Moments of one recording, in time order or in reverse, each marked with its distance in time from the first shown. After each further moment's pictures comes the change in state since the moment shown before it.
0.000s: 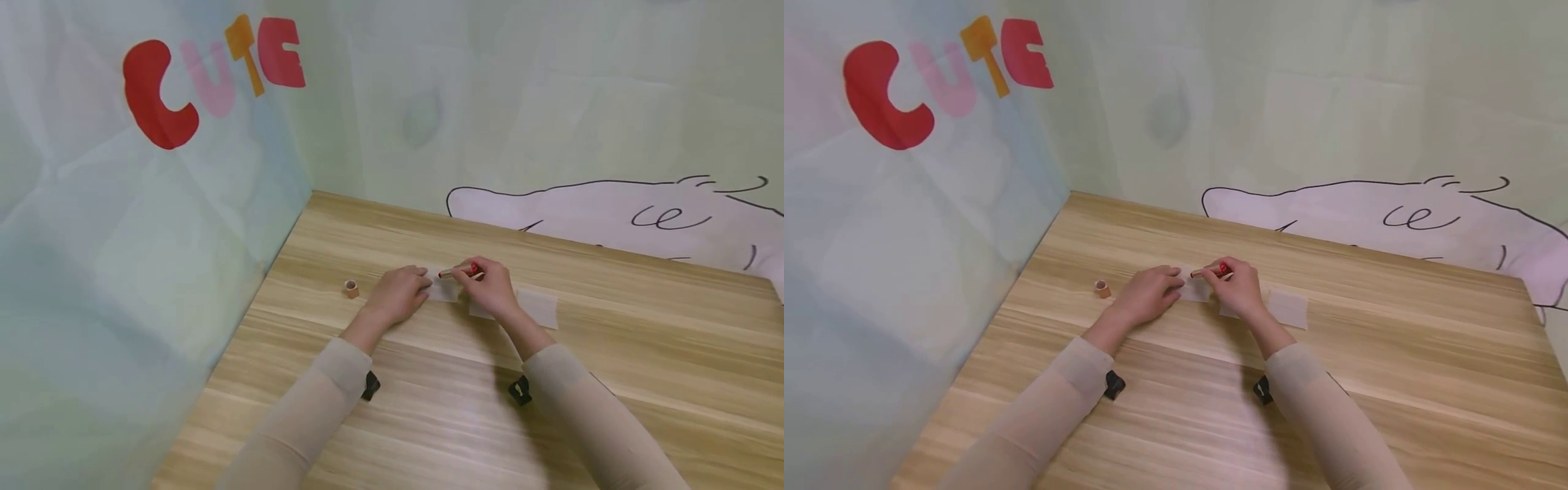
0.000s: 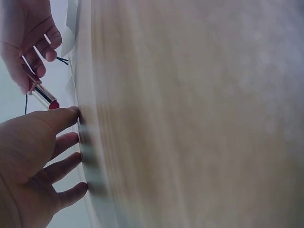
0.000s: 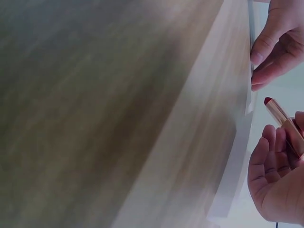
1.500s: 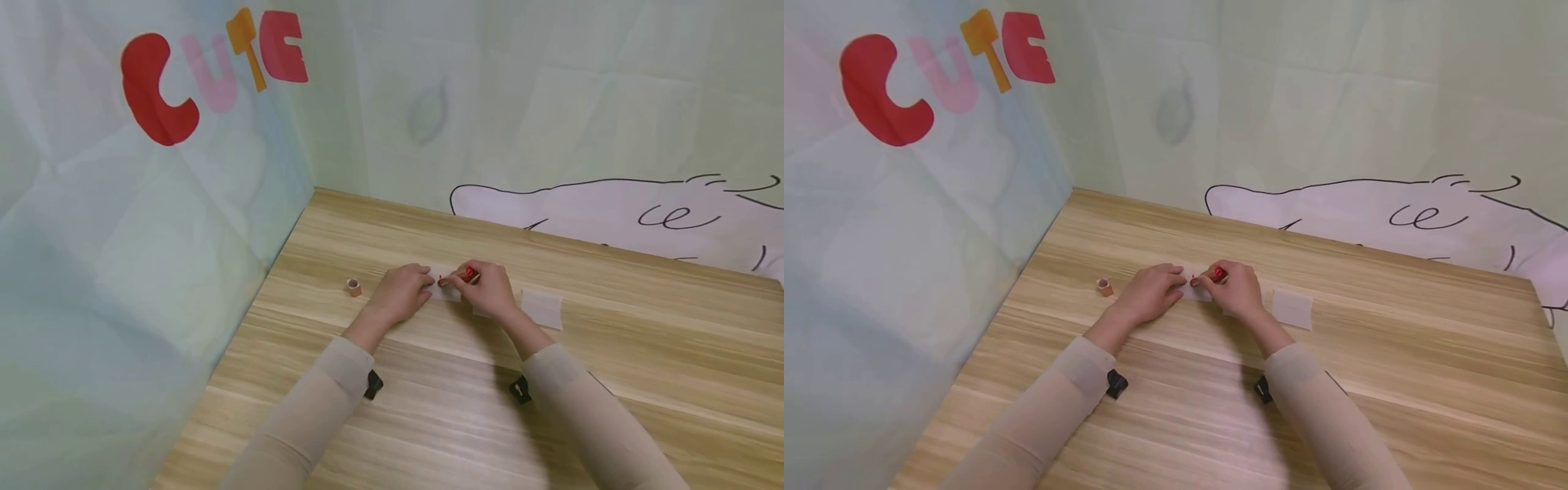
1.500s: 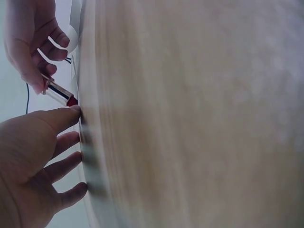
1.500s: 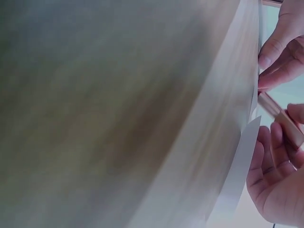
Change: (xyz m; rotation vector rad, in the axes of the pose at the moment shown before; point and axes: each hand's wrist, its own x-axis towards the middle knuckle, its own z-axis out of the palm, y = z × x) left_hand 0.002 -0.002 0.001 -0.021 0.036 0.022; right_hand 0.000 0.003 0.007 -0.216 -0.075 -0.109
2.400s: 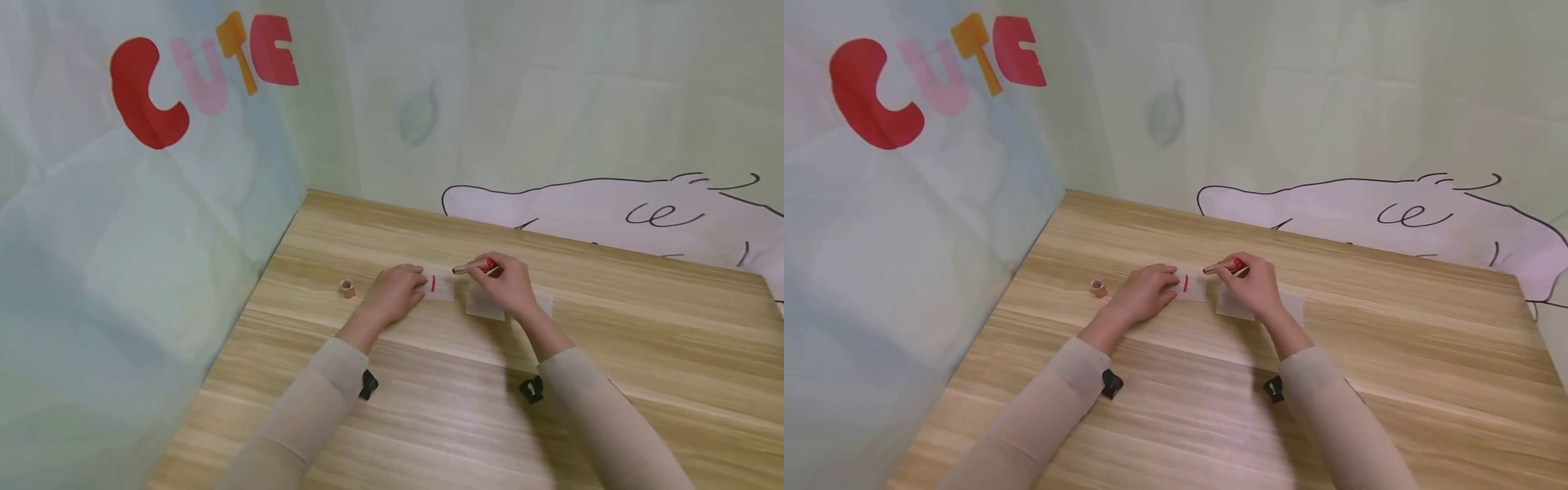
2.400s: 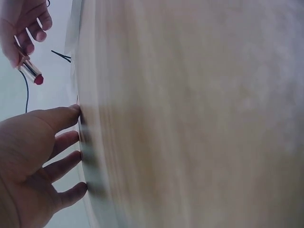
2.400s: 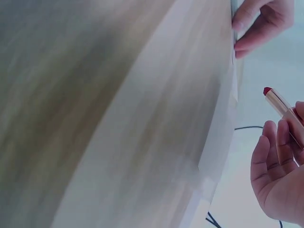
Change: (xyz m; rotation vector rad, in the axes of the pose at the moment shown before) left_hand 0.000 -0.001 0.002 -0.030 0.010 -0.009; right_hand -0.010 0.012 -0.039 0.085 0.114 0.011
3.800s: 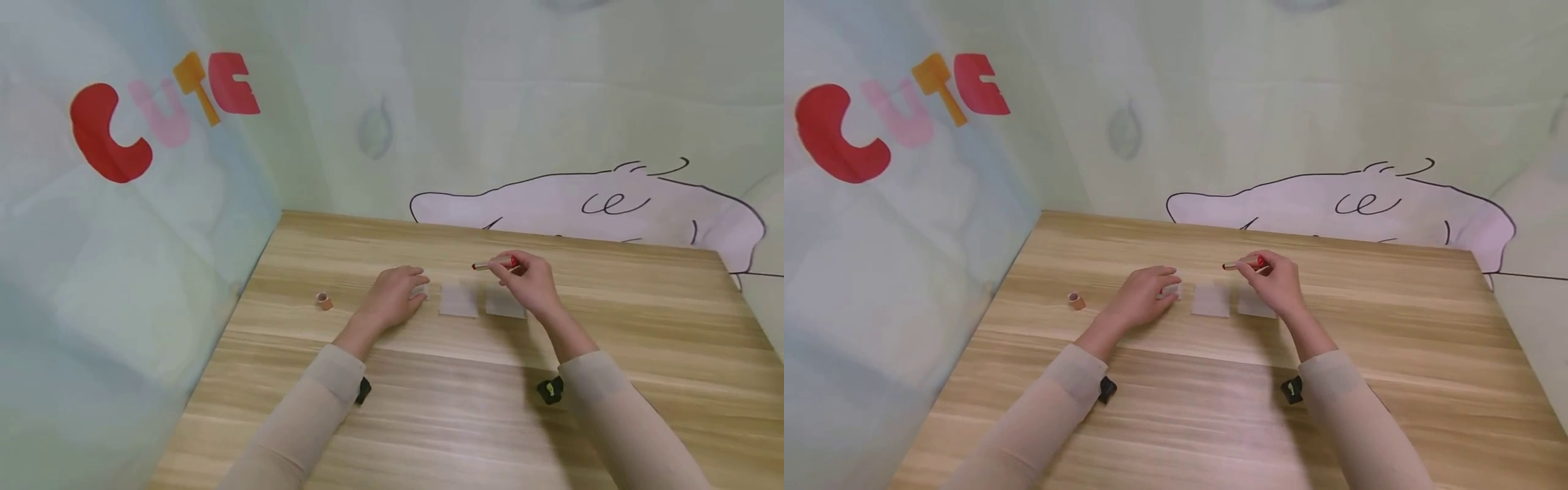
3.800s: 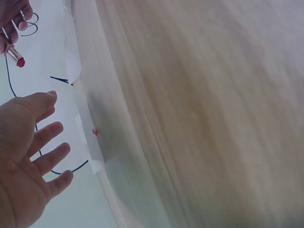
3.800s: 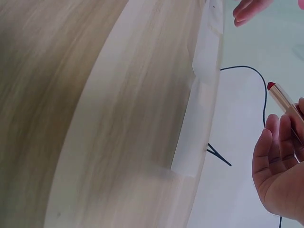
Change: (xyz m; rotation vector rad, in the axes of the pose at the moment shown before) left_hand 0.019 0.048 -0.005 0.051 0.029 0.104; right_hand -0.027 0.029 -0.078 0.115 0.089 0.145
